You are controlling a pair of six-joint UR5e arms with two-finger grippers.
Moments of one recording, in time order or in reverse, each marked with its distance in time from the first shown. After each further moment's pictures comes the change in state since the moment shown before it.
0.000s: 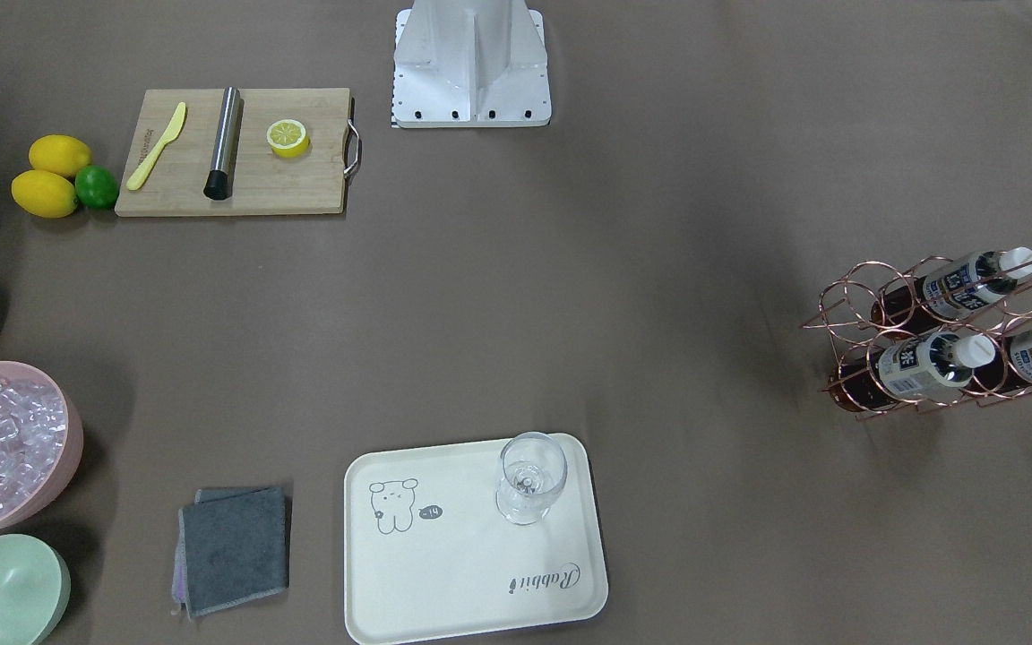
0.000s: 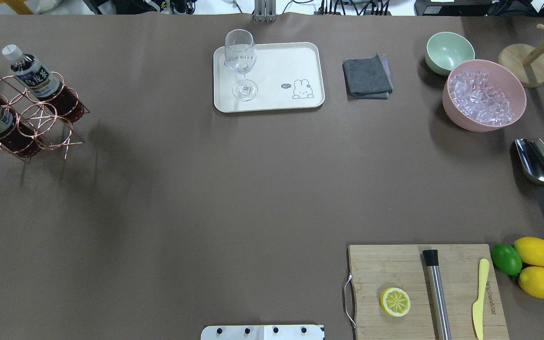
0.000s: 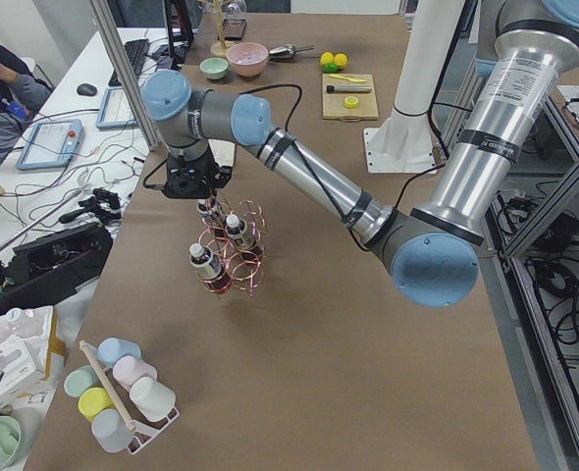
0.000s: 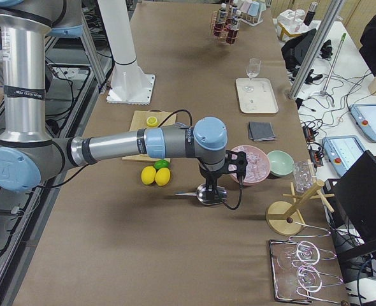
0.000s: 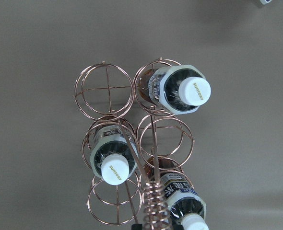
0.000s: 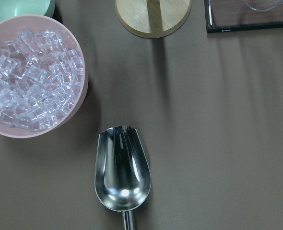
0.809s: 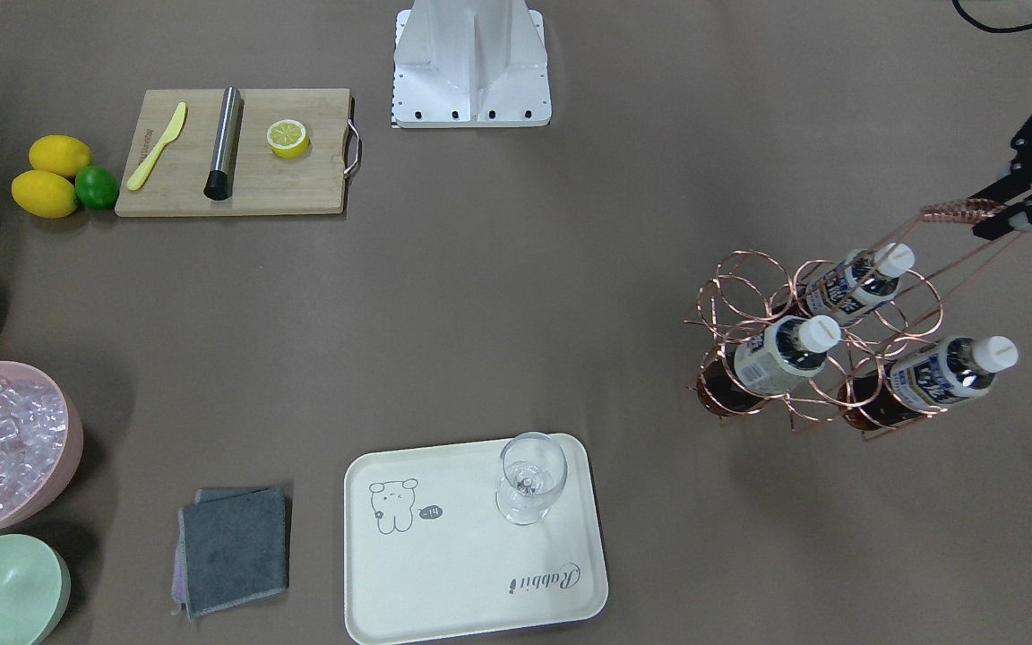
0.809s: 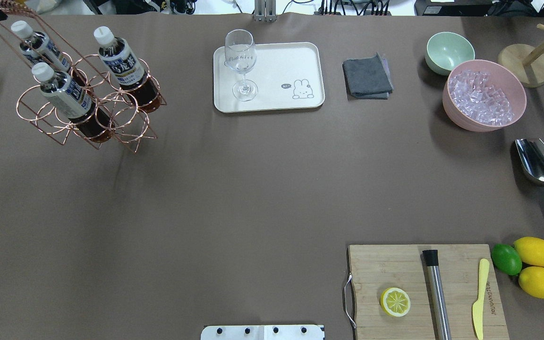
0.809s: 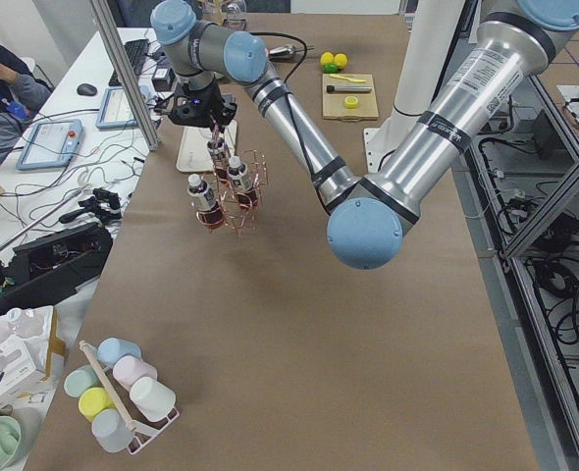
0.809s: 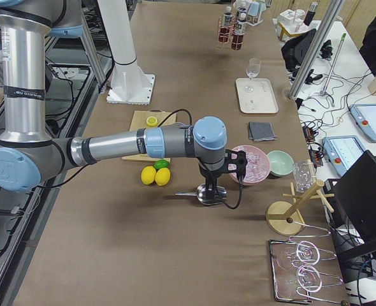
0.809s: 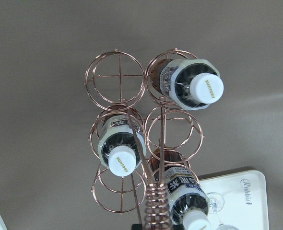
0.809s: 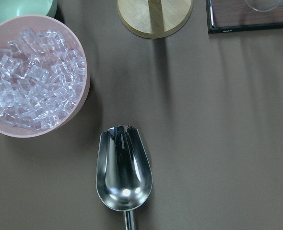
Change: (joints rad) left arm 0.146 -0.223 -0.052 0.093 -0.045 -0.071; right arm 0.001 -0.003 0.006 0.000 0.001 0.000
